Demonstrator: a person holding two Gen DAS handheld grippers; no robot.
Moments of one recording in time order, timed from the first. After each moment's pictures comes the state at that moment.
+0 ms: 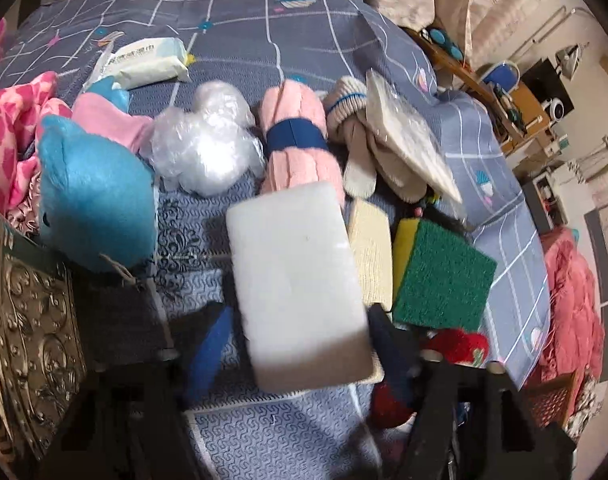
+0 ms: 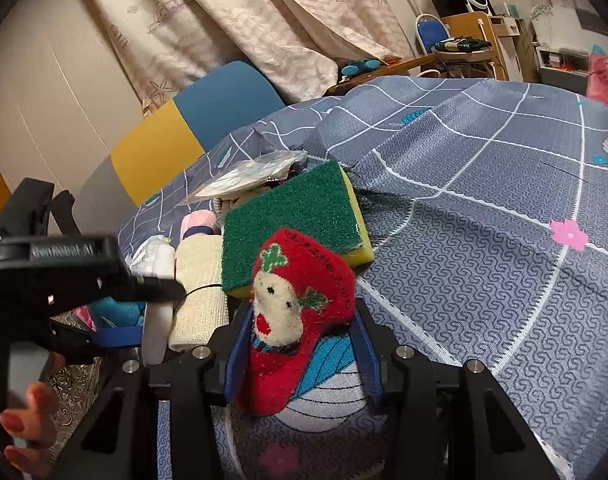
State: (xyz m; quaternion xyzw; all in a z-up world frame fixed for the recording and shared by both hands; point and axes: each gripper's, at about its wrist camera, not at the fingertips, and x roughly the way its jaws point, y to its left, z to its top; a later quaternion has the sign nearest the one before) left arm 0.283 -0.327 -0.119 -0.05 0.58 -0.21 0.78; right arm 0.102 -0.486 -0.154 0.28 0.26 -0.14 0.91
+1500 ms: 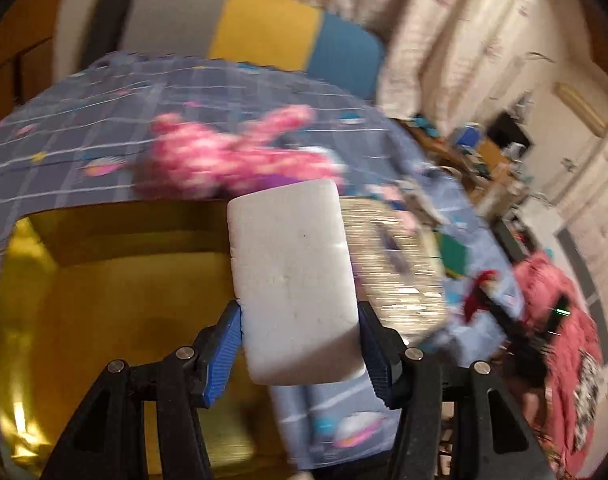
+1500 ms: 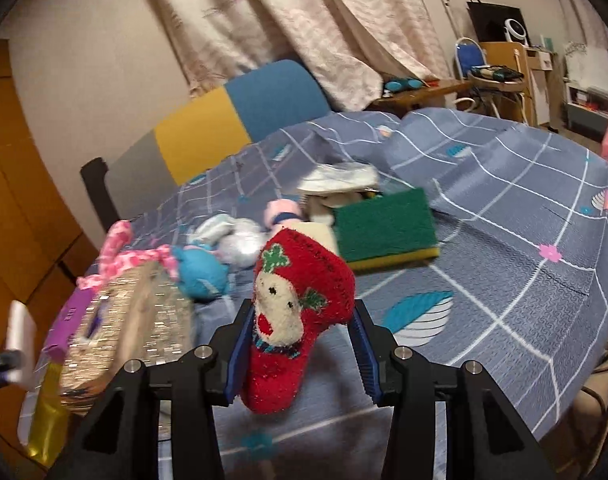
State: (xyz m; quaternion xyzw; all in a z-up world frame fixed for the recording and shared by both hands) left arm 0.190 0.006 -0.025 -0.09 0.46 -0.21 0.86; right arm 0.063 -0.402 -0.080 0.23 0.27 -0.10 0.93
